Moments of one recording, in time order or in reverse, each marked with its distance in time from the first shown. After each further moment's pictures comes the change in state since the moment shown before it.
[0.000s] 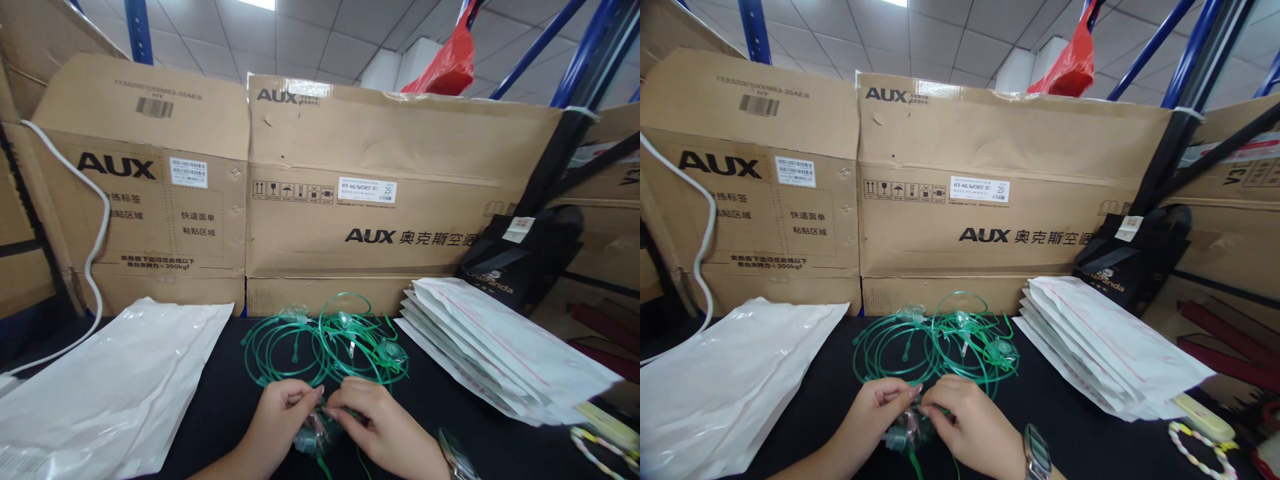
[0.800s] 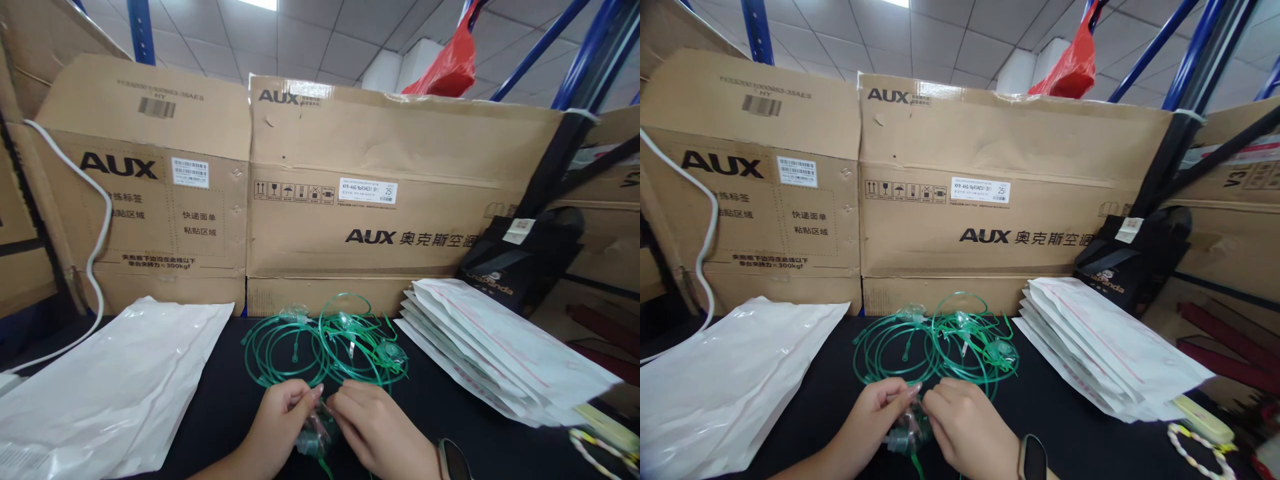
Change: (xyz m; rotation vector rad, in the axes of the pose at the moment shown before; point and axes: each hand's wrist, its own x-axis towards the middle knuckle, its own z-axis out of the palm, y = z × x) left_hand -0.002 -0.002 0.001 -0.015 0.010 0.022; right_hand -0.002 0.001 0.007 -0.358 -0.031 -0.104
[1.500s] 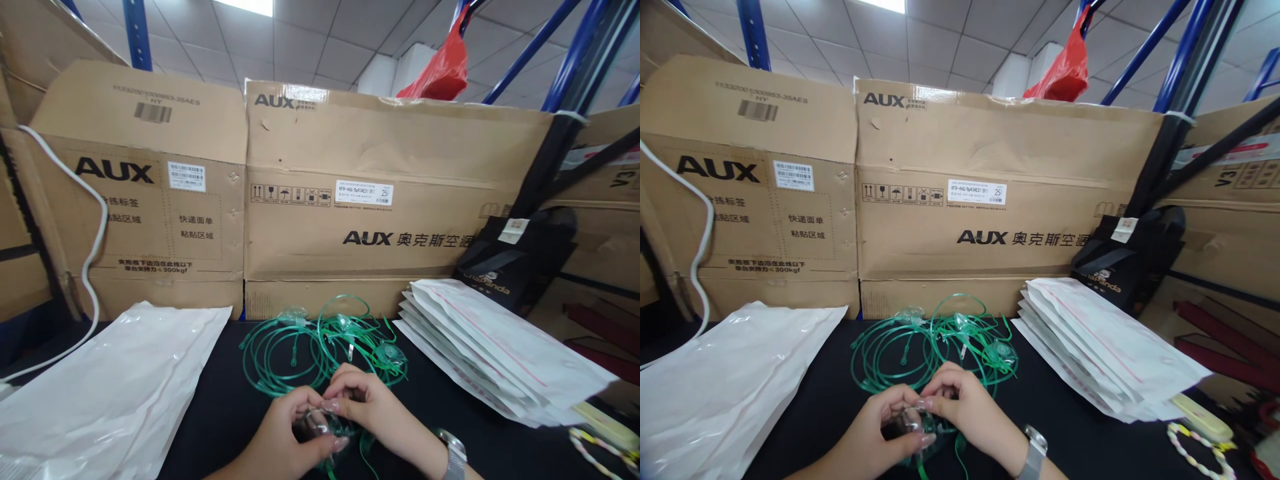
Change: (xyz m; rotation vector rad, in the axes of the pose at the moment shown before) left_hand -0.009 0.005 0.002 0.078 -0.182 0.090; right_hand 0.010 0.019 0.011 0.955 0.110 0.400
